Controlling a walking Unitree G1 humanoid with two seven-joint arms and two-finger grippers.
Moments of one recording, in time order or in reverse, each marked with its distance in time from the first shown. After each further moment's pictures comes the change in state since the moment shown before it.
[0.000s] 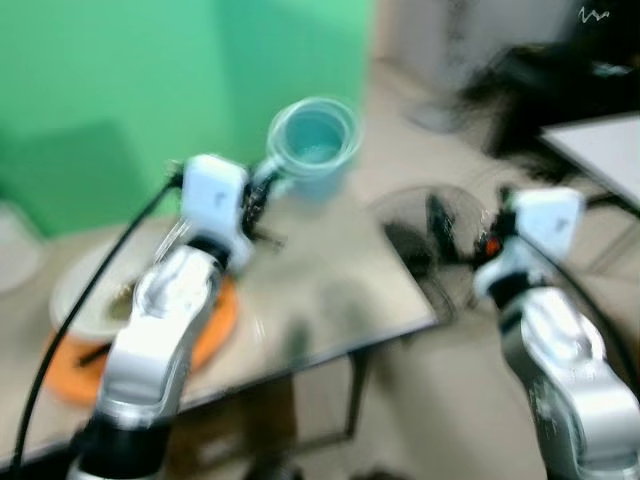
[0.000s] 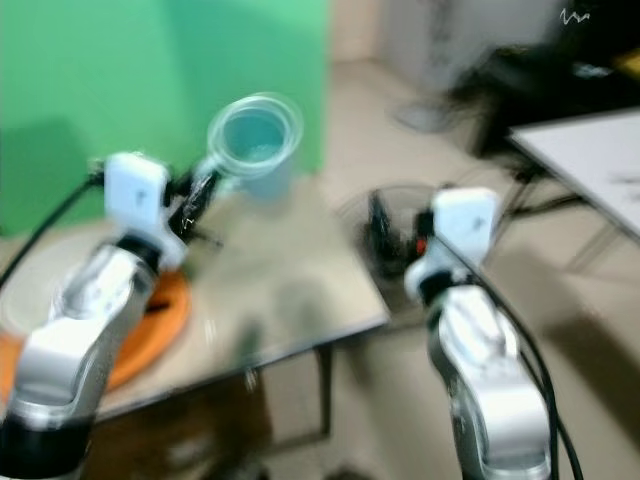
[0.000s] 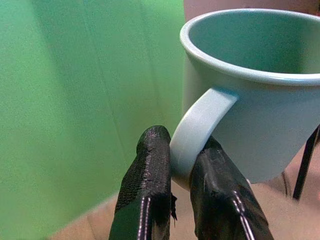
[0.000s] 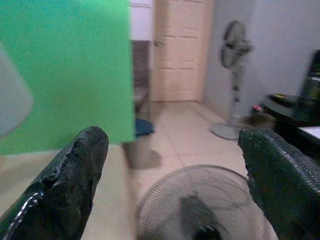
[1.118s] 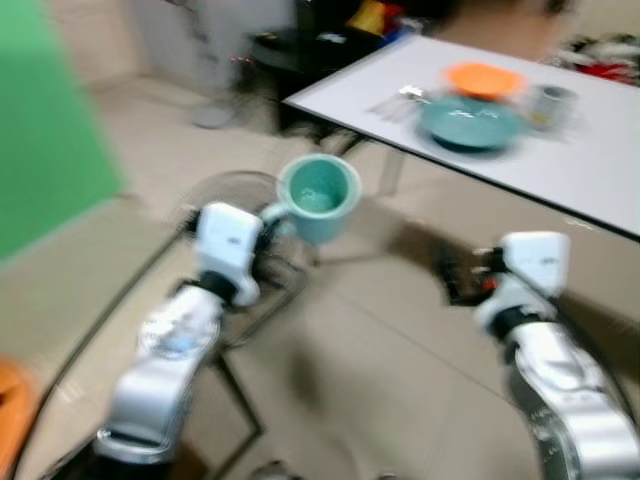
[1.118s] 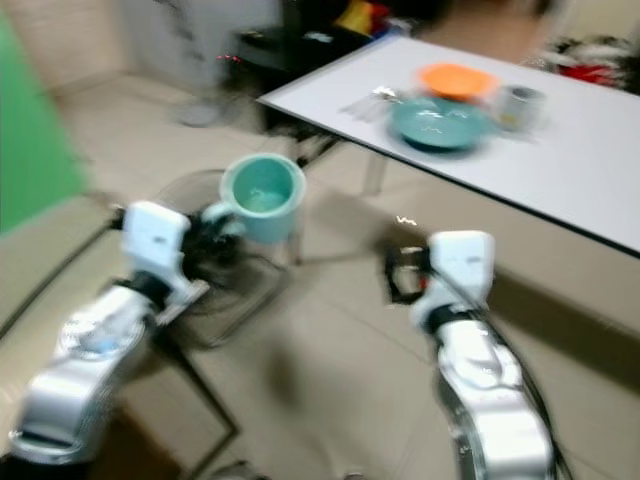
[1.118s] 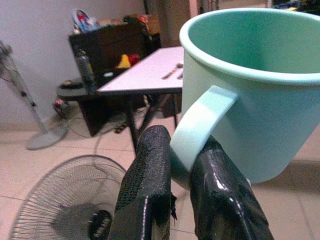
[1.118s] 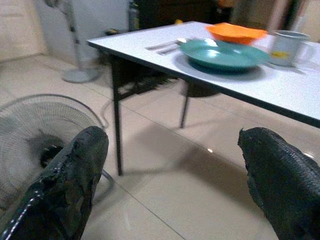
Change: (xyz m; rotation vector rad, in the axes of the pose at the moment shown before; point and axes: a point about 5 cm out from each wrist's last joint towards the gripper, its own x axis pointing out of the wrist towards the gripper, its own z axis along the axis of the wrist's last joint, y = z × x) left arm -0.019 -0.017 -0.023 0.006 0.078 -0.051; right arm -0.019 -0.005 -0.039 0.000 0.209 -0.048
